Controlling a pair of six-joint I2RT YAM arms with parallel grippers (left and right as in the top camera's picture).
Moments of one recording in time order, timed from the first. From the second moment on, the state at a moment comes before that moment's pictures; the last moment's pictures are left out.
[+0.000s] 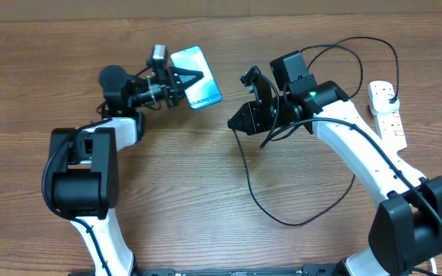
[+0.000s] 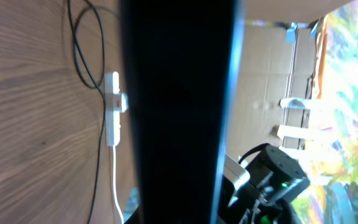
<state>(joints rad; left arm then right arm) -0.03 2.08 1.06 1.11 1.26 -1.69 0.40 1.72 1.37 -0.75 -0.68 0.16</state>
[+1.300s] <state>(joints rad) -0.08 2.08 1.06 1.32 1.16 -1.72 0.38 1.66 1.26 -0.45 -1.01 0.19</state>
